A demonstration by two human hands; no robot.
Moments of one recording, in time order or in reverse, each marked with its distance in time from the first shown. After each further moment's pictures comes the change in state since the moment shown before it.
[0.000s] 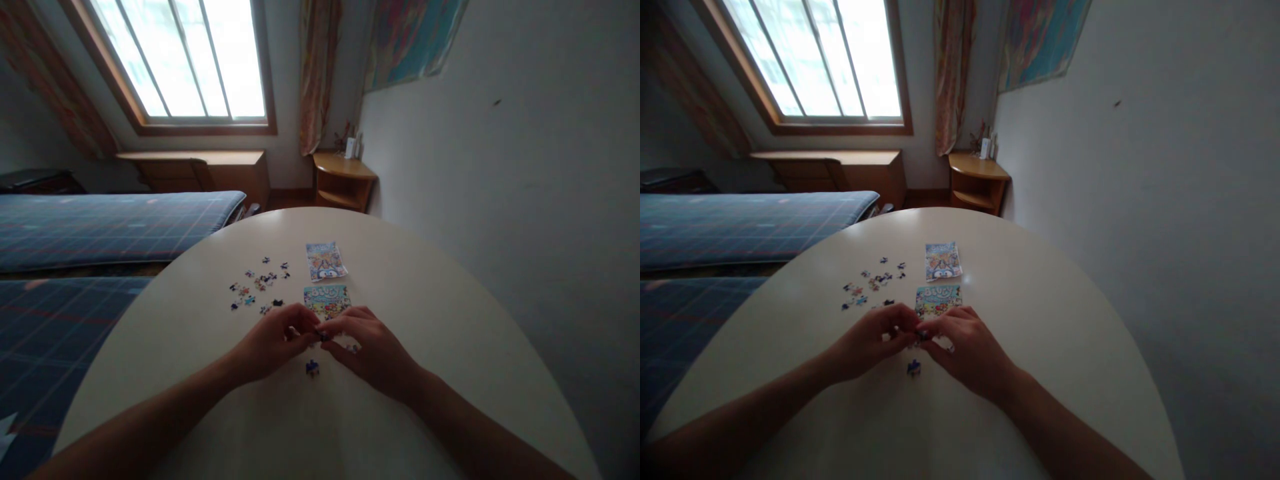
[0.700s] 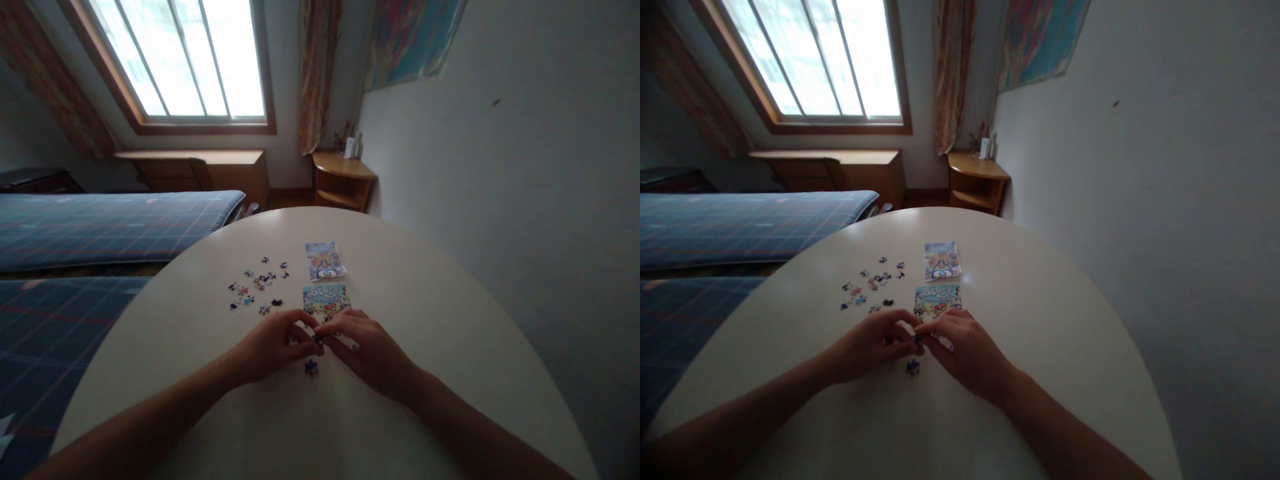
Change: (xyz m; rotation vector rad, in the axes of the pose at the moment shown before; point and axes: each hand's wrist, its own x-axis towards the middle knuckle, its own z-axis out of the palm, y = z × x) left_hand -0.002 -0.011 0.003 -0.136 -0.137 -0.137; right_hand 0.001 -0.005 0.002 0.096 -0.031 0.081
